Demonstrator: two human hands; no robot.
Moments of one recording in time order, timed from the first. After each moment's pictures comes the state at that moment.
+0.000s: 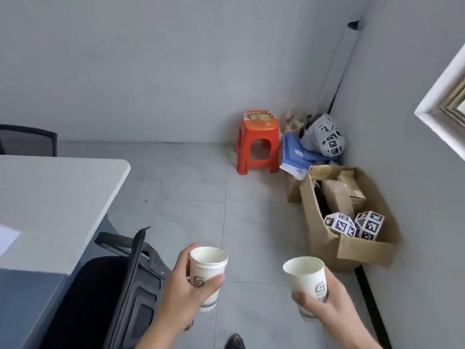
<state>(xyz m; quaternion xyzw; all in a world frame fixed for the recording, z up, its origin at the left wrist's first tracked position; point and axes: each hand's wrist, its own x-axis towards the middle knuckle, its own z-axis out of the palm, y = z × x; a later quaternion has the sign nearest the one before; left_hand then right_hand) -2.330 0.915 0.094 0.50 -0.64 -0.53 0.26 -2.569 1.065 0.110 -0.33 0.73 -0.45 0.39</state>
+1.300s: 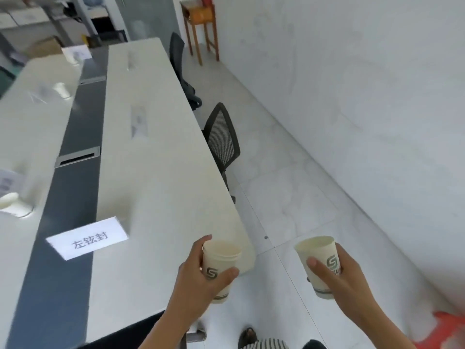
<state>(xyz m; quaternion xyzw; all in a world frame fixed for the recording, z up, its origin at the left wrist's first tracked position) -2.258 0.375 0.102 0.77 -0.28 -0.33 0.47 -2.488 0.211 0.112 -0.64 0.48 -0.21 0.57</state>
